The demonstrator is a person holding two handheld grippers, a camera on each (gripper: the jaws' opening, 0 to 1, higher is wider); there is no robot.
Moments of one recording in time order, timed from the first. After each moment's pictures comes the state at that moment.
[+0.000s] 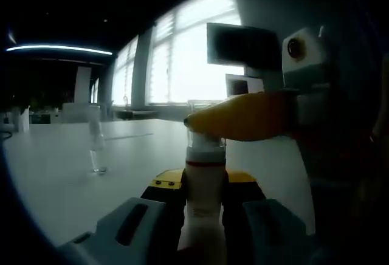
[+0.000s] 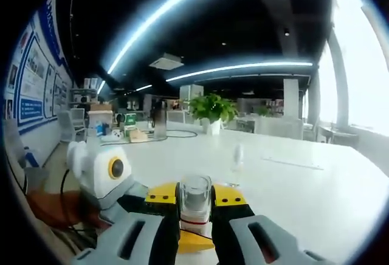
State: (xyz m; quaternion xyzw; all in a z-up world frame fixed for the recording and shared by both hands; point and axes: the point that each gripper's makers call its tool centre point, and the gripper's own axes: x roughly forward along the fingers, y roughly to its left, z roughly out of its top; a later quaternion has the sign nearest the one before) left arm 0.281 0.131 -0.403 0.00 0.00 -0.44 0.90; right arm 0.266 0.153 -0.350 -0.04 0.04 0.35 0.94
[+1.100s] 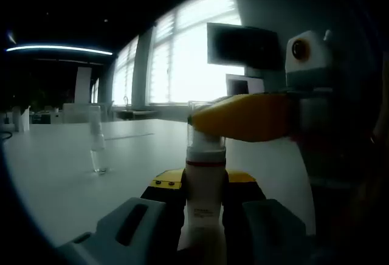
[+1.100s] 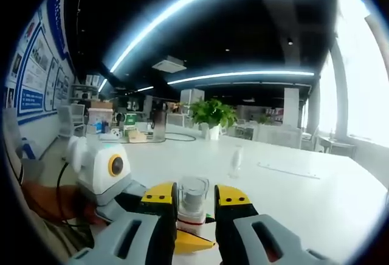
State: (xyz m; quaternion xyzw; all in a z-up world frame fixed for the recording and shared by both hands) left arm 0.280 0.132 -0.403 0.00 0.00 -0.44 0.90; right arm 0.266 0.149 -0.344 -0.06 0.01 0.35 0.94
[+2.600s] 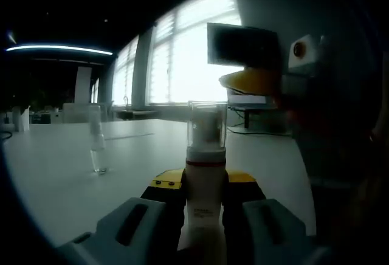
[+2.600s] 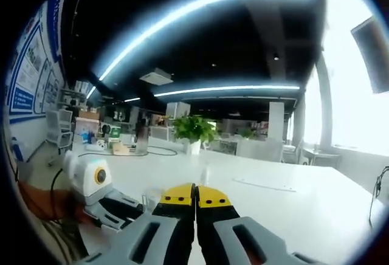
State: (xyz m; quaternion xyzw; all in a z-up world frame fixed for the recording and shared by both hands) left arm 0.281 0.131 -0.403 0.00 0.00 -0.44 0.90; right arm 0.268 0.090 -0.310 -0.05 -0.04 0.30 0.95
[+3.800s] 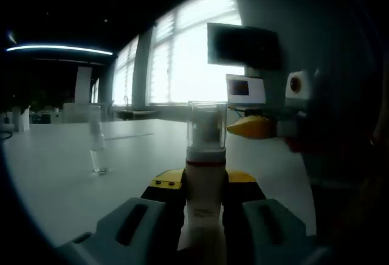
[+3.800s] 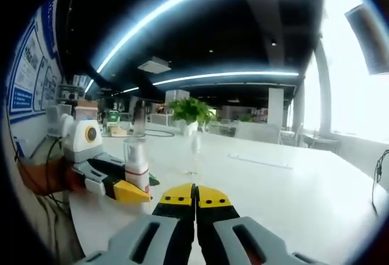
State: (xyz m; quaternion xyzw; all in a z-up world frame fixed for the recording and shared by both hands) left arm 0.280 0.131 -0.403 0.00 0.00 -0.44 0.90; right arm 0.273 0.056 -0.372 -0.05 0.01 0.30 0.95
